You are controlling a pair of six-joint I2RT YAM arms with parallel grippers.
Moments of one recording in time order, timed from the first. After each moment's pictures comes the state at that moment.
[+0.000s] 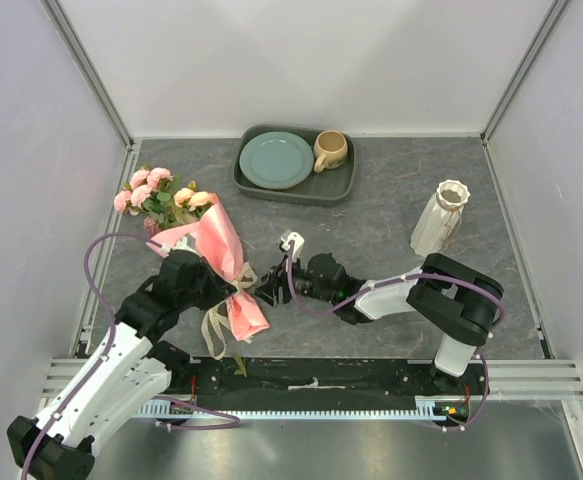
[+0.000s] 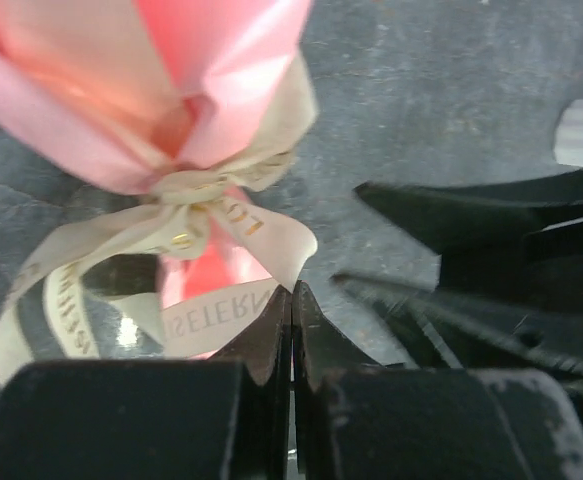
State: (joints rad) left arm -0.48 0.64 0.53 -0.67 -0.01 -0.95; right arm 1.00 1.76 0.68 0.86 -0.16 0.45
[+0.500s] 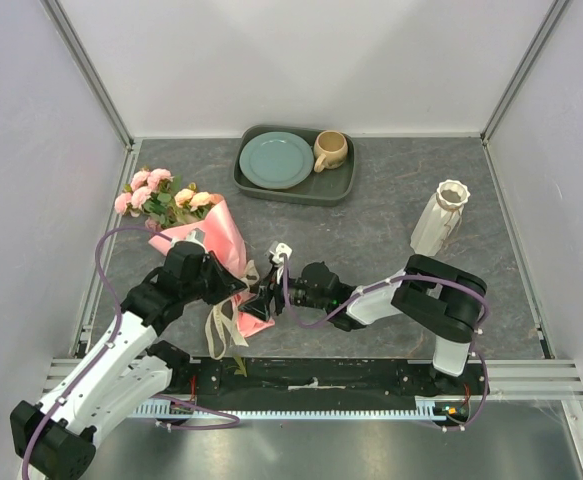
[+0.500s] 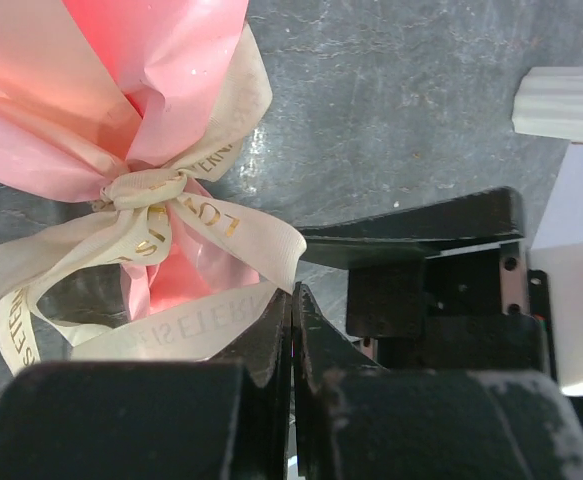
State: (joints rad) left arm -0.48 0.73 0.59 -0.62 0.11 -0.97; right arm 1.08 1.82 0.69 1.01 -0.26 0.41
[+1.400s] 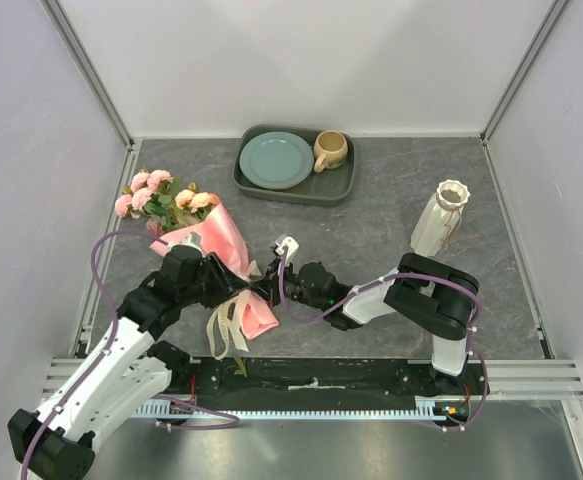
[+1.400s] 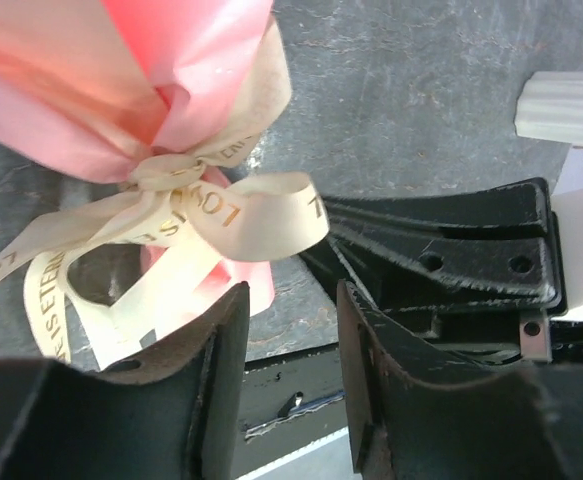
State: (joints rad) left arm -0.48 0.70 0.58 -0.62 0.11 -0.99; right arm 1.08 1.87 0.72 1.03 -0.05 0.47
